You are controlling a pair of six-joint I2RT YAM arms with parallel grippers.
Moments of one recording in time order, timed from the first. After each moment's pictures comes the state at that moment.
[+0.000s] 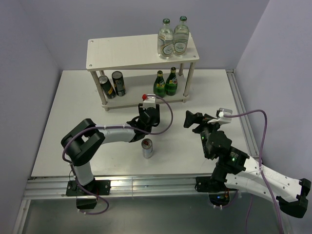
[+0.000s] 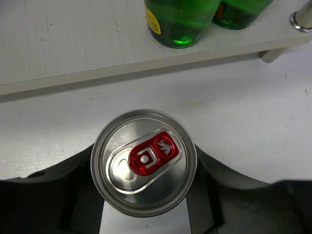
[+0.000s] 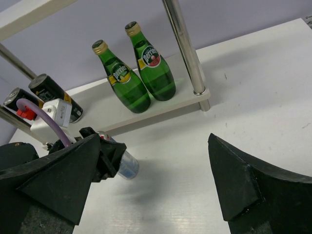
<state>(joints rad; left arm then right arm) -0.90 1.79 0.97 0.36 -0.66 -0.43 1.01 0.56 0.56 -0.03 0.98 0.41</state>
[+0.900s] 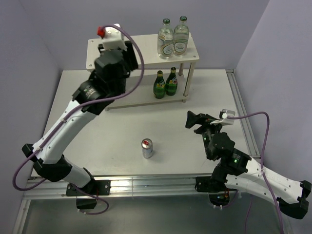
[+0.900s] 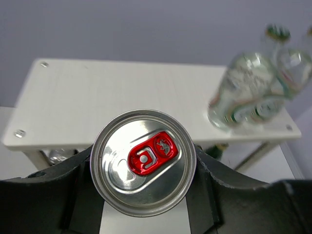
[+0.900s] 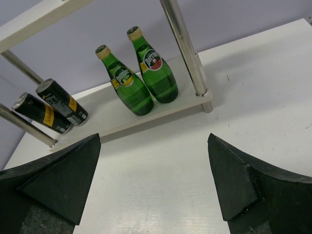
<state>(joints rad) -0.86 1.50 1.90 -0.46 -0.82 -0.22 1.01 0.52 0.55 -0.03 0.98 0.41</state>
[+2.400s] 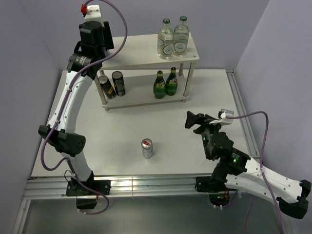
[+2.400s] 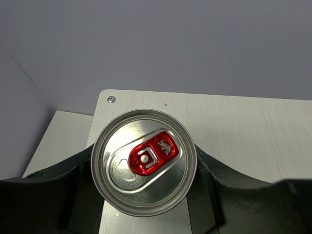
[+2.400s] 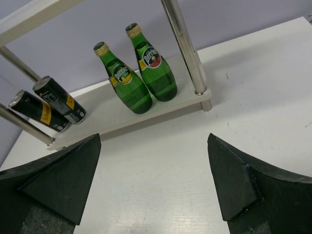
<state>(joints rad) -0.36 1.80 2.23 -0.57 -0.50 -0.12 1.01 0.53 0.55 -0.03 0.98 0.41</state>
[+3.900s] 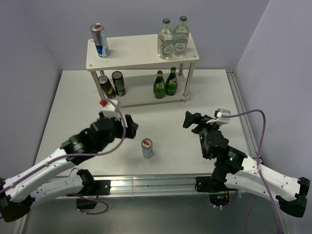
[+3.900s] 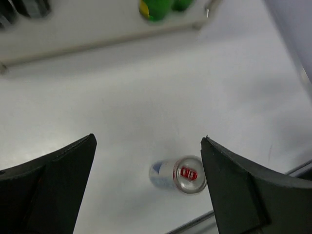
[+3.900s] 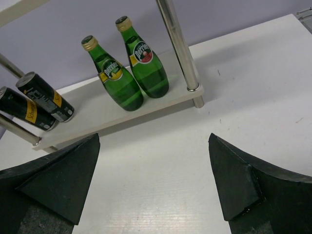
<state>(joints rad) -0.90 0.82 0.93 -0.47 -0.42 -0.51 1.00 0.58 0.55 -0.03 1.01 0.42</state>
